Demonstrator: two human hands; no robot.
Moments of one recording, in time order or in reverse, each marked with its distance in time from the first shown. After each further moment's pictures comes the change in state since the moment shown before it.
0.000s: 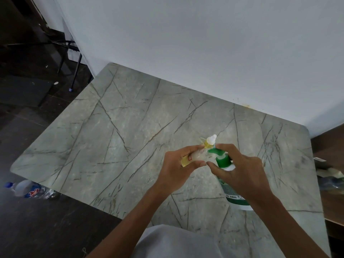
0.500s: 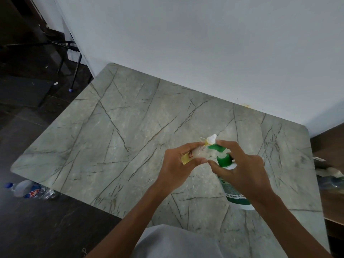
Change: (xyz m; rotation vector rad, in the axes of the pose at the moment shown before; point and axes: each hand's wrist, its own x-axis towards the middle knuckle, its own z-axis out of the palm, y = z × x) left_hand 0.002 0.004 -0.002 -0.049 0.019 -0.004; right_hand 0.001 -0.003 -0.006 0.041 0.032 -0.016
